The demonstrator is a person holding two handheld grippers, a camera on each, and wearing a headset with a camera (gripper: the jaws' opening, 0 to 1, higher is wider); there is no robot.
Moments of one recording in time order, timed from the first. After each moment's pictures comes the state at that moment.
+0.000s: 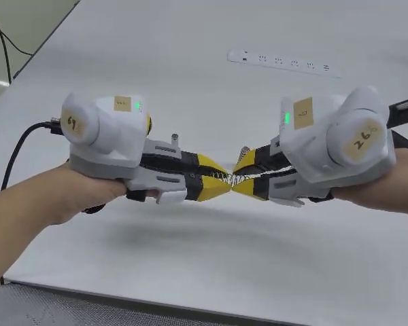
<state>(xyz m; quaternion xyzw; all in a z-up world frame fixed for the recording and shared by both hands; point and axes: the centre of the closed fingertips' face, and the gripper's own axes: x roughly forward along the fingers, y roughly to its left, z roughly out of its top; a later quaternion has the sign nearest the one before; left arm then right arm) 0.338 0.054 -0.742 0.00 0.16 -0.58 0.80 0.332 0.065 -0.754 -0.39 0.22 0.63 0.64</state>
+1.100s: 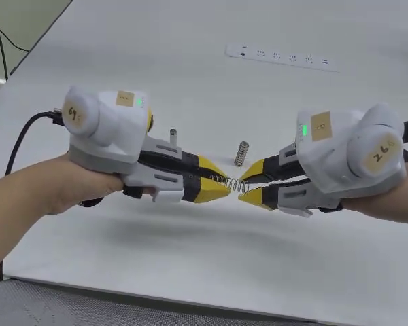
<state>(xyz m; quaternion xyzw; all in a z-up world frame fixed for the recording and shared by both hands) 0.327 0.051 -0.747 0.01 0.18 -0.61 0.77 0.325 0.051 -0.768 -0.35 0.23 0.64 0.65</state>
